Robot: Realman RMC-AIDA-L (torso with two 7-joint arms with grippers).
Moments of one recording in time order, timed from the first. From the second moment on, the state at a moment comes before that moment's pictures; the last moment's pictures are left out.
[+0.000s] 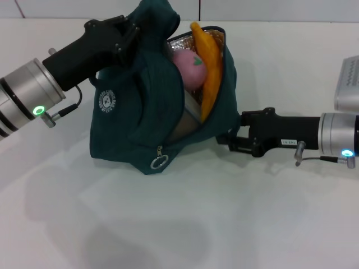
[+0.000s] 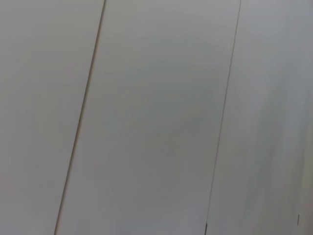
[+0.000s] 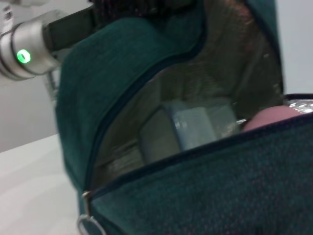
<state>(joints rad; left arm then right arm) -0.53 -2.08 0.90 0.42 1.25 1.42 -1.07 0.62 2.02 -1.43 -0.45 -1.38 -1.13 1.26</state>
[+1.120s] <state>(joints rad) -0.52 -2.10 0.90 0.10 1.17 1.62 -0.64 0.43 1.99 -1.33 -0.45 -0.95 -1.52 0.86</state>
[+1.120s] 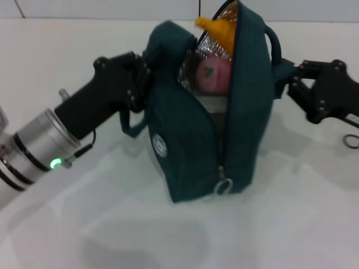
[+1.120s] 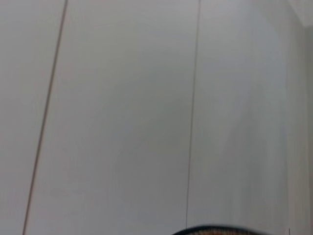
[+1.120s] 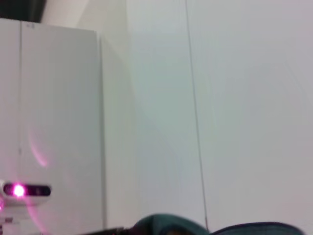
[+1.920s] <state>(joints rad) -0.56 -2.11 0.90 -0.08 1.17 1.63 -0.26 0.42 1.92 -1.26 -0.70 -1.27 -1.53 1.09</state>
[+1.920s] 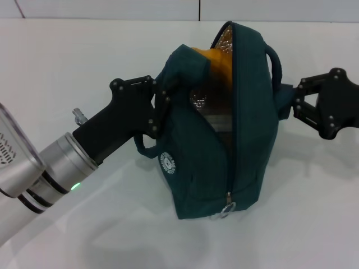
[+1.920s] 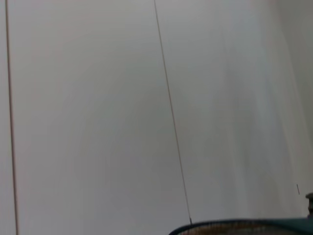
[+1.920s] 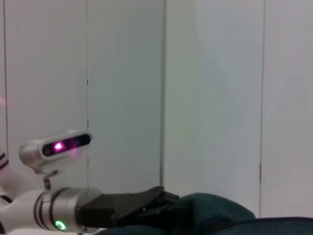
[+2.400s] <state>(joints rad) -0.55 -2.11 0.90 -0.11 1.21 1.65 -0.28 0.41 1.92 -1.24 -0.70 -1.36 -1.59 1.12</state>
